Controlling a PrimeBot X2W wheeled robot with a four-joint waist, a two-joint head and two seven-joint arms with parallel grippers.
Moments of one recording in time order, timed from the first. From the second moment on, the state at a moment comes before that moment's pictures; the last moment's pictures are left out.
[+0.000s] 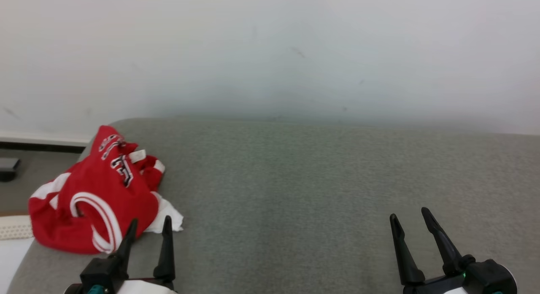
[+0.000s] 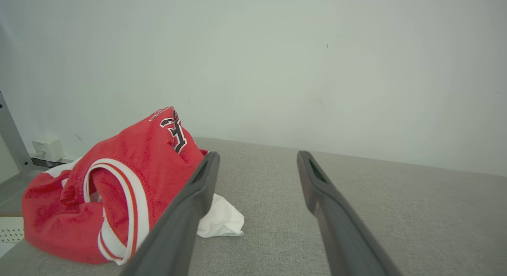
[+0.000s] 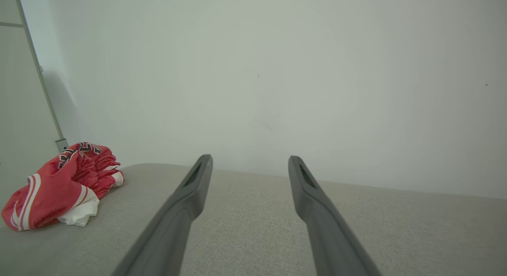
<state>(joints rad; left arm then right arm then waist) -0.06 0.05 0.00 0.21 -0.13 -0.04 -0.26 -0.05 -0.05 0.18 0.14 0.25 0.13 -0.26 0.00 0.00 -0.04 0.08</state>
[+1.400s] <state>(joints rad) -0.27 0.13 0.10 0.46 -0.21 -0.10 -0.03 -0.07 -0.05 0.23 0.14 0.27 0.13 -0.26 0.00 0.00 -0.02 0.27</state>
